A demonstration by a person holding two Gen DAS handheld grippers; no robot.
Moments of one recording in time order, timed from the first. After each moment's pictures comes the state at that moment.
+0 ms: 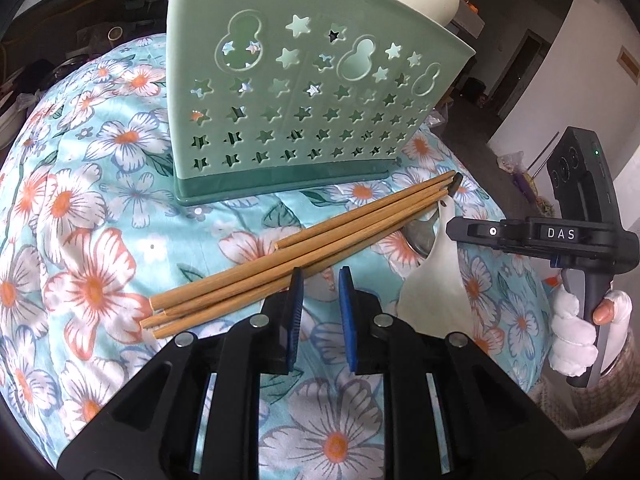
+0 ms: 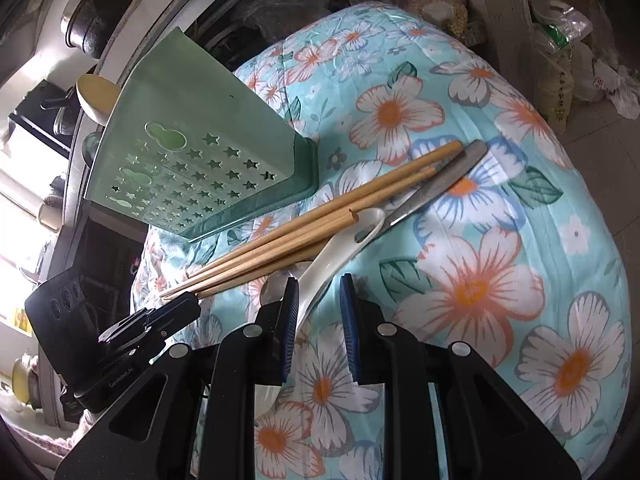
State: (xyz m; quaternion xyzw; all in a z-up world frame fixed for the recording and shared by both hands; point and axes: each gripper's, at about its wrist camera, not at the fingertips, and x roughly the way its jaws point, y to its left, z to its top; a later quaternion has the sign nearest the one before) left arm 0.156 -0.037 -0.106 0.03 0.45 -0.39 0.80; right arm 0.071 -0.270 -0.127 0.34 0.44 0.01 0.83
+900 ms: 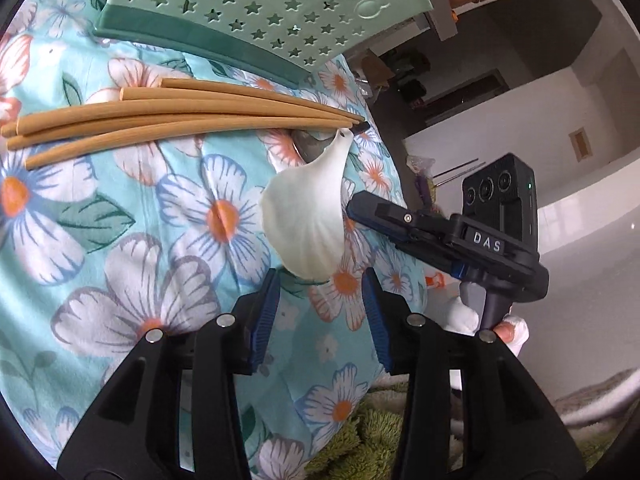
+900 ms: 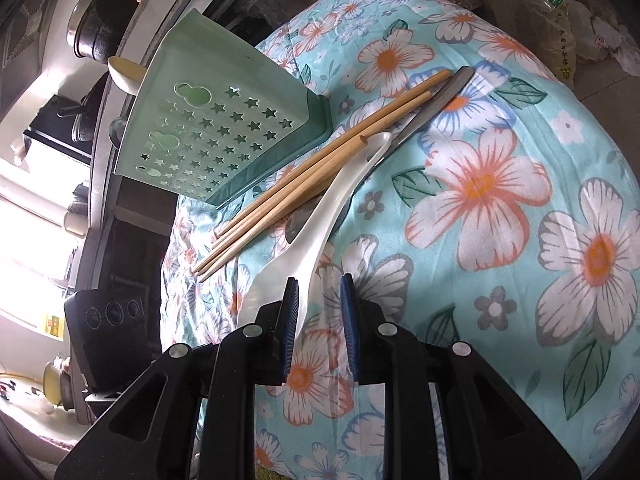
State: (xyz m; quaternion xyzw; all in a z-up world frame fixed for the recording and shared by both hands) left arm 0.109 -0.037 -0.142 -0.17 0.56 -0.48 0.65; right arm 0.032 -0.258 -0.134 0.39 0.44 0.05 0.81
